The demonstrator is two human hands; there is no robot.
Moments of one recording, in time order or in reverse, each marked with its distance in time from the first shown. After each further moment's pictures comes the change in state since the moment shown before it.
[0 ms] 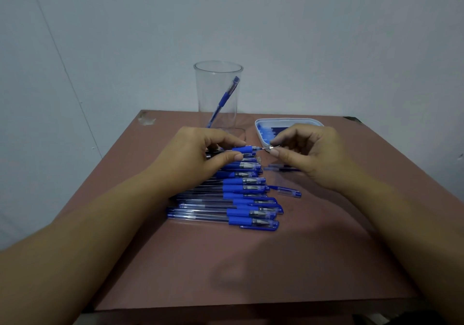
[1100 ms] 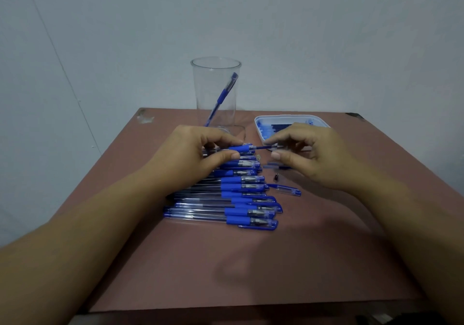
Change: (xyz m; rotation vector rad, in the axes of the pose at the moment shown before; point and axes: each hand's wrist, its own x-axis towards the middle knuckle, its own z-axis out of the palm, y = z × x) left_hand 0.001 -0.003 0.000 0.032 -0.013 -0.002; right_hand 0.001 0.005 -0.011 -0.357 -0.111 -0.168
